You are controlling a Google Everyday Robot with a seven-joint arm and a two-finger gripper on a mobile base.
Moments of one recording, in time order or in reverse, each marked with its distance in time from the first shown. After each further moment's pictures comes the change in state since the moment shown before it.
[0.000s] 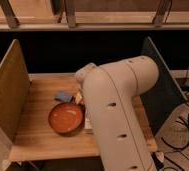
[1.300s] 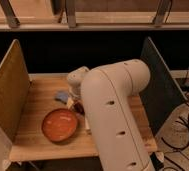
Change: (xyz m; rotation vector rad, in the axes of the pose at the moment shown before) arm -0.006 0.061 0.006 -0.115 0.010 -0.098
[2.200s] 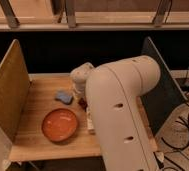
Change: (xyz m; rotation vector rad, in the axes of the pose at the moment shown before) arm -0.007 -0.027 -0.047 0.081 -0.084 0.030
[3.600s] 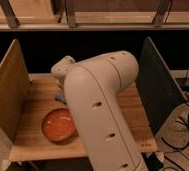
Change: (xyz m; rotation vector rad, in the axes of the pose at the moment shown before) arm -0.080 0.050 -0.004 0.049 -0.040 -0.301
